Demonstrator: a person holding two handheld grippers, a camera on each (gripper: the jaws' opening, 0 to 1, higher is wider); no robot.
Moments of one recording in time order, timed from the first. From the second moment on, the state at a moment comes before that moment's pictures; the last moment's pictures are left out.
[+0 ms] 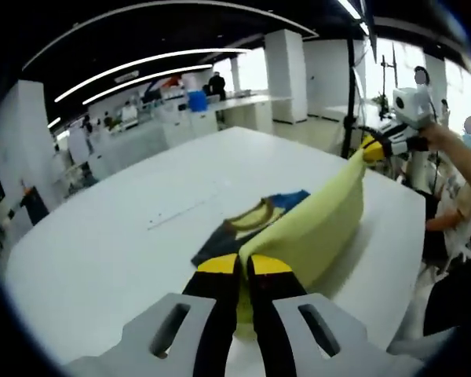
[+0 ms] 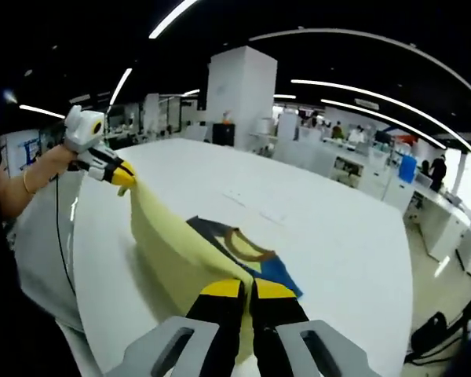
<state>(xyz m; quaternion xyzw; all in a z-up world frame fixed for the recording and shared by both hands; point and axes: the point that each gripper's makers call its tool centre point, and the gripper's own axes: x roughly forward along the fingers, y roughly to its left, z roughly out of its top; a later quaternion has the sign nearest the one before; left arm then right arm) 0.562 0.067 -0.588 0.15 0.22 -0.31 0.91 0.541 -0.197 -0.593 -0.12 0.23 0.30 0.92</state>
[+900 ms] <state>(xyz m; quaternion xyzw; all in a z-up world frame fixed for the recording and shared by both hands) 0.654 0.059 -0.598 0.16 0.19 -0.28 0.93 0.634 -0.208 -0.605 -0.14 0.20 0.24 0.94</state>
